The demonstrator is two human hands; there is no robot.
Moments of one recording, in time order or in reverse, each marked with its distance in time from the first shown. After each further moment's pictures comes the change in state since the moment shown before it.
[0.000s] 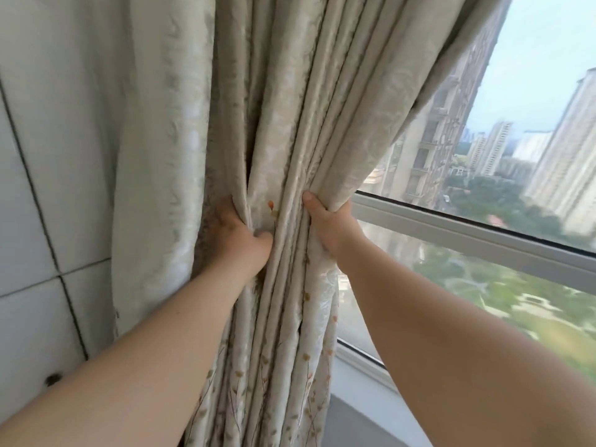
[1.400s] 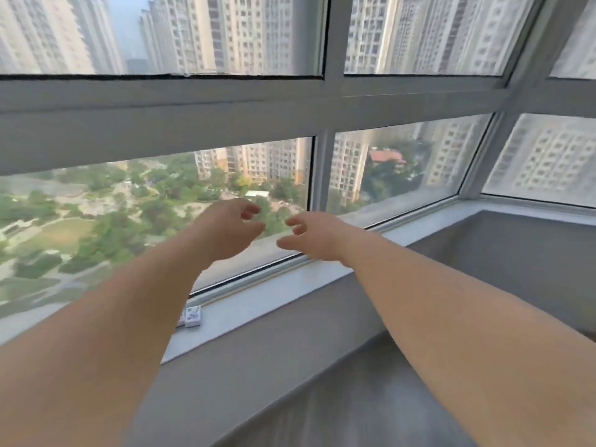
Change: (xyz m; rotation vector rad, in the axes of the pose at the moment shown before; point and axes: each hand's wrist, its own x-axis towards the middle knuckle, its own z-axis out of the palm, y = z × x) left_hand -0.947 0.391 0.186 -0.332 -1.721 1.347; right_hand -0.888 0.051 -0.644 -0.610 1.054 0.998
